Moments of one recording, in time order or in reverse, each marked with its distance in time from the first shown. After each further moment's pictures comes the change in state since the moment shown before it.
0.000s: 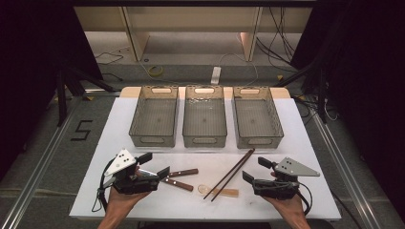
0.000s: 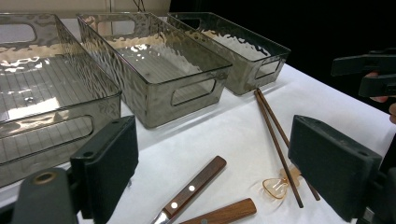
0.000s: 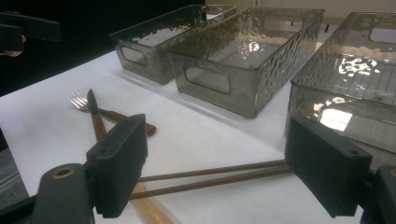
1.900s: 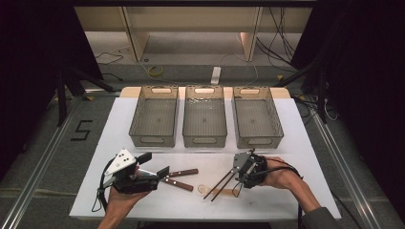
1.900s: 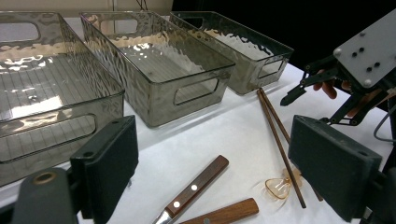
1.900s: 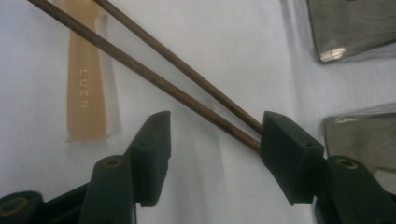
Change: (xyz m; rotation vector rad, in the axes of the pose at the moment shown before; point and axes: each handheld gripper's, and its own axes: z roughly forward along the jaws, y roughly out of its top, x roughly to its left) left arm 0.001 0.000 0.000 0.004 0.012 -0.005; right arm 0.000 0.023 0.092 0.729 0.183 -0.819
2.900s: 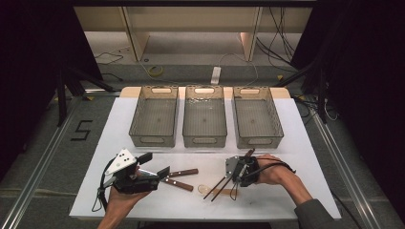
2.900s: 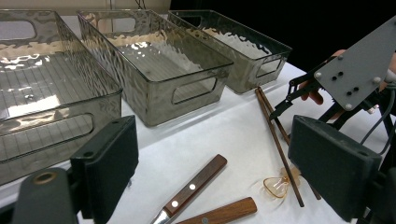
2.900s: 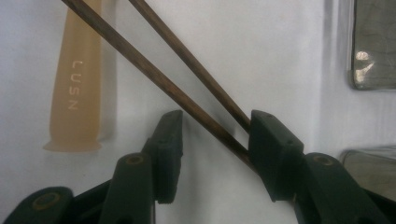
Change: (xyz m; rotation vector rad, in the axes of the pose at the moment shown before) left arm 0.000 0.000 0.001 0.003 -0.009 -0.001; right arm 0.001 0.012 0.020 0.062 0.024 -0.151
